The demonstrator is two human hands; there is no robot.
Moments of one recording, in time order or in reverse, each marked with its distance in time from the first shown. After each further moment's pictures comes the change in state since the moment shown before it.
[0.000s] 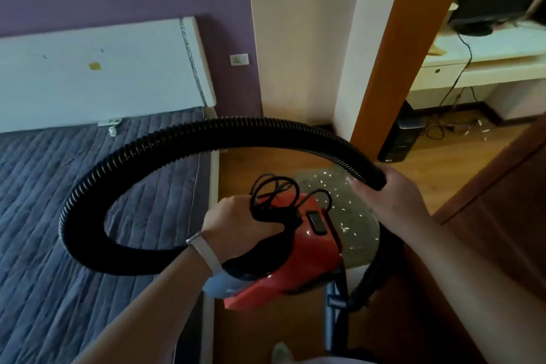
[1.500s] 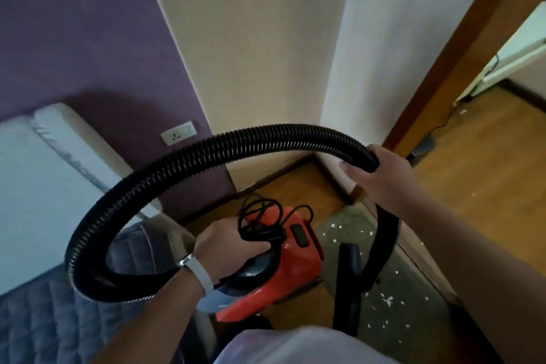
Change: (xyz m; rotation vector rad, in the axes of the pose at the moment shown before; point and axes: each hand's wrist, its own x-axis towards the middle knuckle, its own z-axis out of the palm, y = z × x) left_hand 0.747 -0.106 -0.092 0.019 -0.302 0.201; right_hand 0.662 -0.103 0.144 -0.057 0.156 0.287
